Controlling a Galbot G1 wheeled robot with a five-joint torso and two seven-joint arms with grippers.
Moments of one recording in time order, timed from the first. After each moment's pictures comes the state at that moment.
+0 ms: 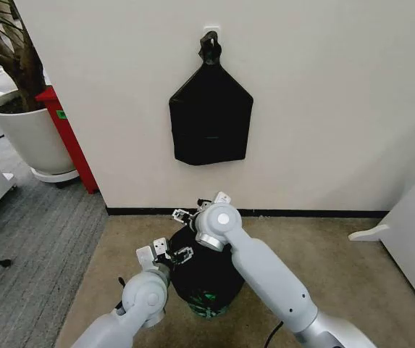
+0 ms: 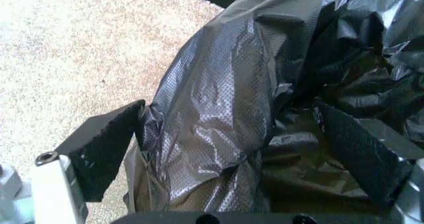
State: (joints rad) left arm 1.14 -1.09 0.02 -1.91 -1.14 0.37 -0.76; right arm -0.65 1.48 -0.19 1.66 1.64 -0.40 1.19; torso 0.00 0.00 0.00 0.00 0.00
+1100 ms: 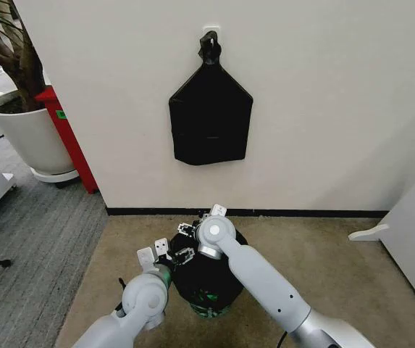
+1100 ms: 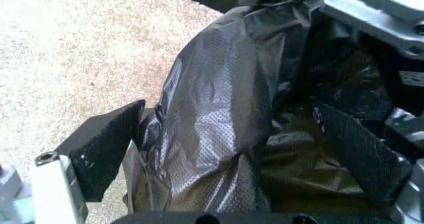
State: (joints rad) left arm 1.15 -1.09 0.00 -1.93 -1.11 0.35 -0.71; right arm -0.65 1.47 -0.21 1.49 1.51 -0.45 1.07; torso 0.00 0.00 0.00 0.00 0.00
